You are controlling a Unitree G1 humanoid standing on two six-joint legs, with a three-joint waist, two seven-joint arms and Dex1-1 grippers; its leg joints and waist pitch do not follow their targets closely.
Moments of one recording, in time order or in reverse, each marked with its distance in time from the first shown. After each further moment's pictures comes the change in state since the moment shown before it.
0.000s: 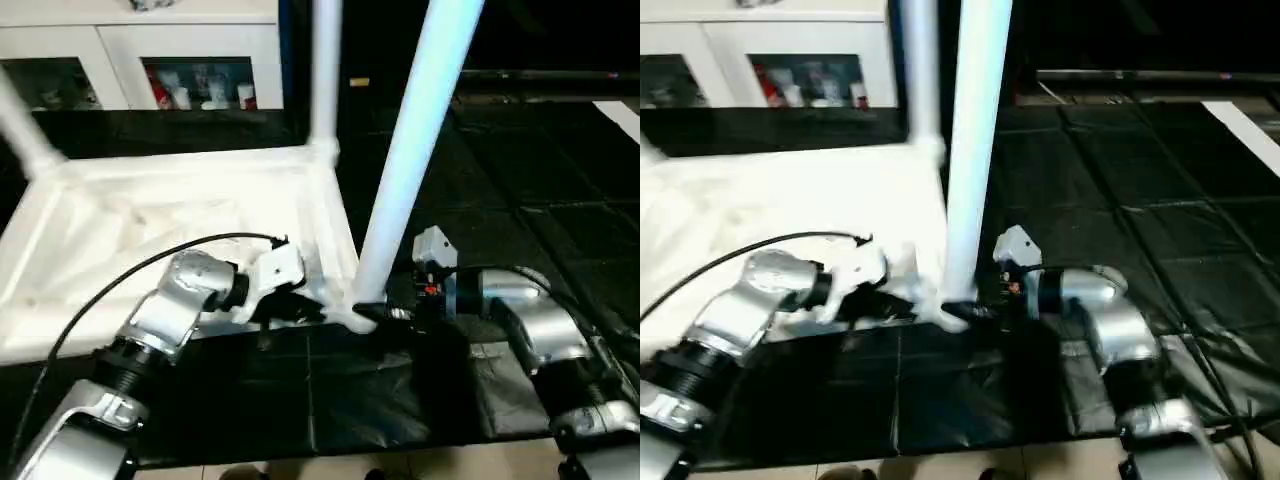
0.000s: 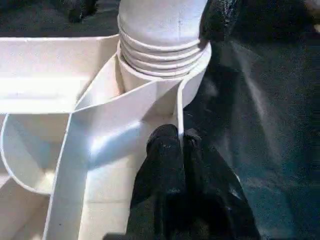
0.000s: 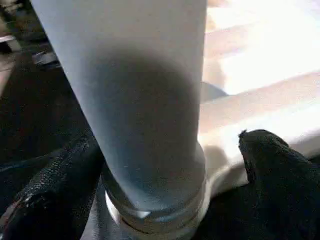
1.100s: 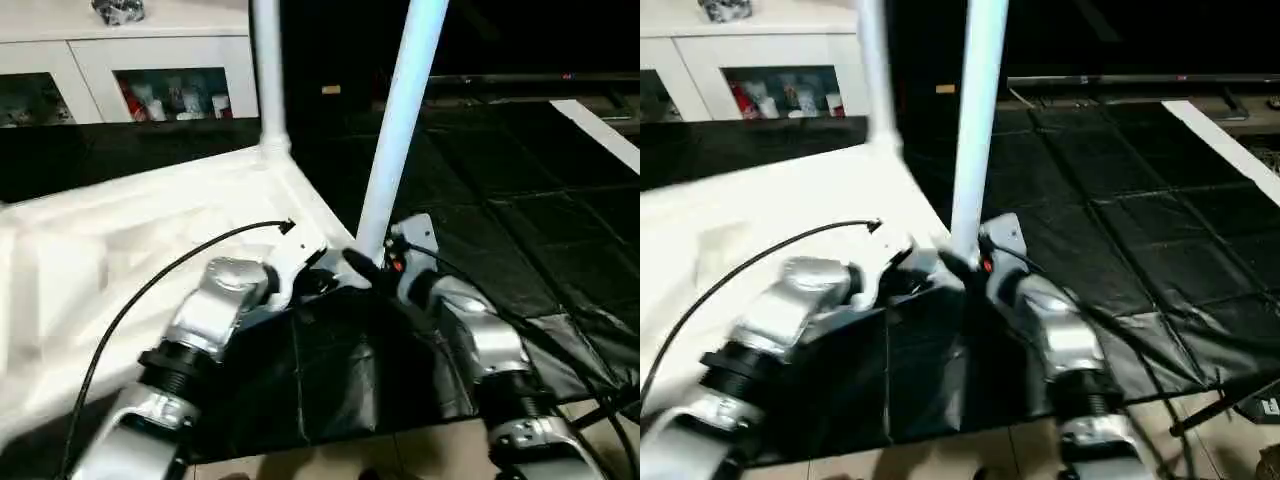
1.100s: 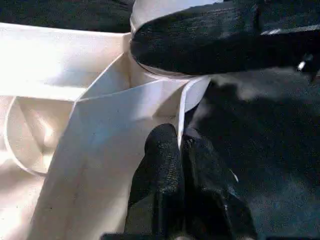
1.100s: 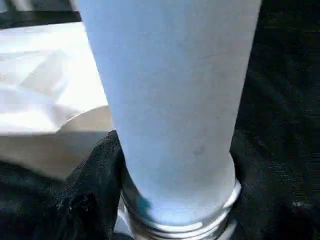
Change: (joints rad) left arm 0.004 -0.301 0.149 -0.061 0.074 0.419 0.579; right arm 0.022 0.344 -0.167 0.000 -0.095 0.099 -0.834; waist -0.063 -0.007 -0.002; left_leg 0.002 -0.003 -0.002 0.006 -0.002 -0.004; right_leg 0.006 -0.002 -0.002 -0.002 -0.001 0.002
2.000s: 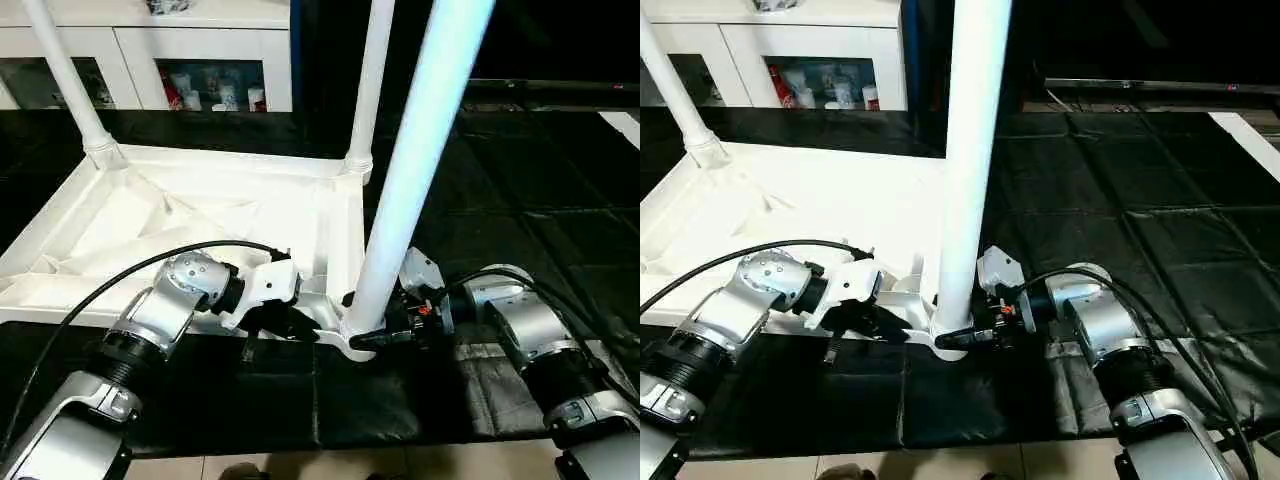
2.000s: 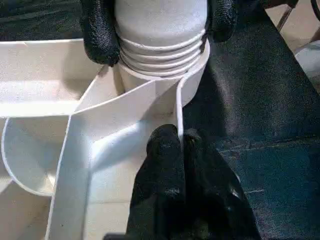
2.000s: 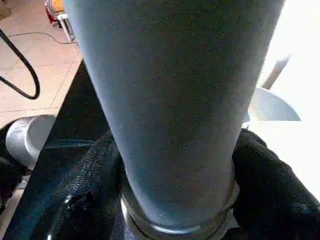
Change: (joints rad) left arm -0.035 0.322 -0.180 0.155 -0.073 -0.578 -0.683; right arm -0.056 -0.344 0.247 0.061 0.090 -0.174 0.998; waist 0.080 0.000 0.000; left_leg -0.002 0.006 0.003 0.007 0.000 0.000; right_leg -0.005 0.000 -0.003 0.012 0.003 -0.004
